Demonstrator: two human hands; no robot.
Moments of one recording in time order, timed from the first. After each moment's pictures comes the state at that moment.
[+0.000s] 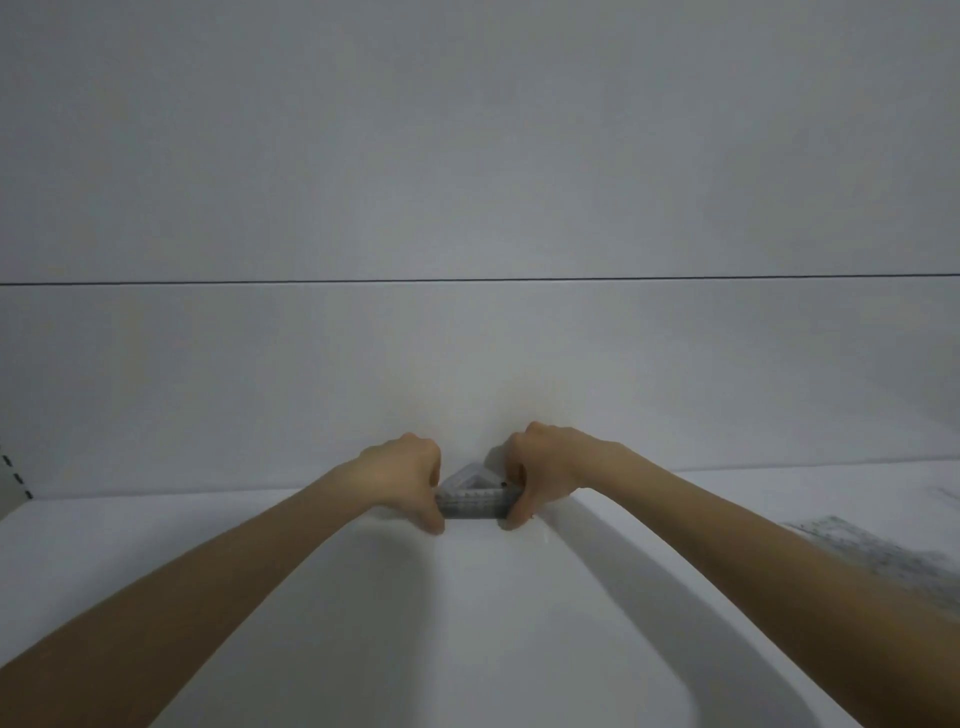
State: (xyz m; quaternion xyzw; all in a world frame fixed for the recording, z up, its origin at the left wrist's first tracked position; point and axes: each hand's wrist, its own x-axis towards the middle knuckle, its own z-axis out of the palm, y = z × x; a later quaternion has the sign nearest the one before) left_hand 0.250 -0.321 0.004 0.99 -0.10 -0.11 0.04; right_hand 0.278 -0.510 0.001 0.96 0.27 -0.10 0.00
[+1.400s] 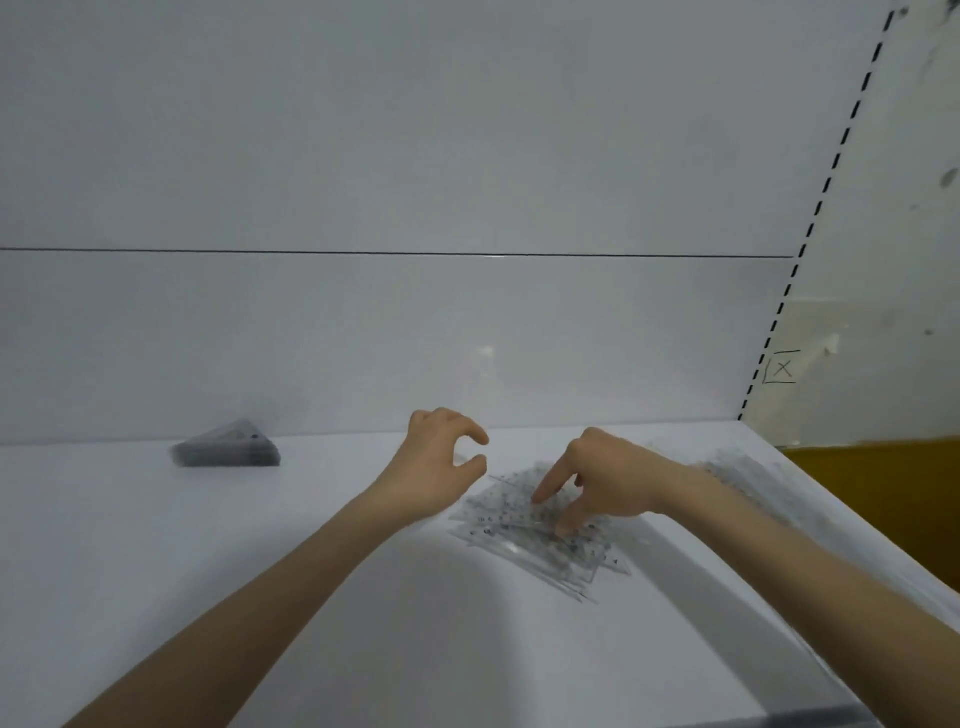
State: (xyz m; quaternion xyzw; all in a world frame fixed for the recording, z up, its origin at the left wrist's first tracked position) left_hand 0.159 -0.637 -0.012 0.93 -0.16 0.08 0.33; right_hand 0.170 -0.852 0.004 0.95 0.27 -0.09 -0.09
